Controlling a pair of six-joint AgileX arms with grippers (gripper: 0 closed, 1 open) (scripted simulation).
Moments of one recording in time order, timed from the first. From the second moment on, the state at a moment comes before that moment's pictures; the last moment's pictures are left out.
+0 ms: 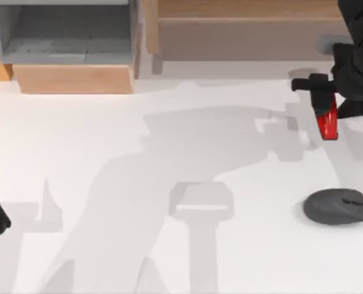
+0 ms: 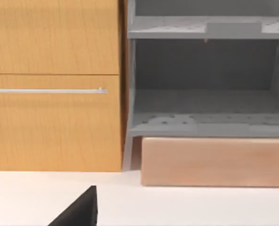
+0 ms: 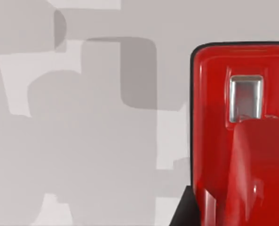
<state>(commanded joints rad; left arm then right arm) 0.00 0.00 0.00 0.00 0.00 0.00 0.18 2.07 1.57 -0.83 -0.05 0.23</state>
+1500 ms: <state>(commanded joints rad) 0.00 0.00 0.00 0.00 0.00 0.00 0.18 2.15 1.54 -0.74 -0.05 0.23</state>
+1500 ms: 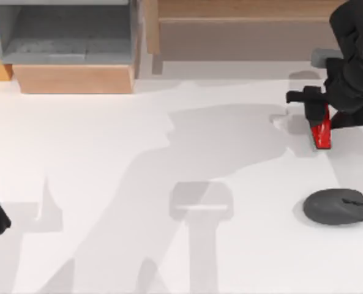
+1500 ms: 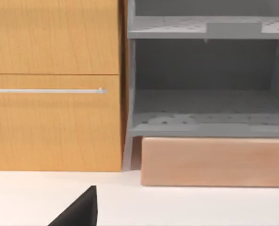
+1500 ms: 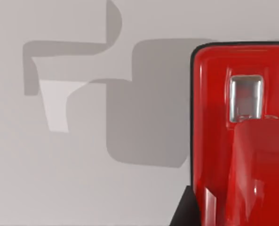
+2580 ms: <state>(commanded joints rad) 0.00 0.00 0.00 0.00 0.00 0.00 0.18 2.15 1.54 -0.74 -0.05 0.23</state>
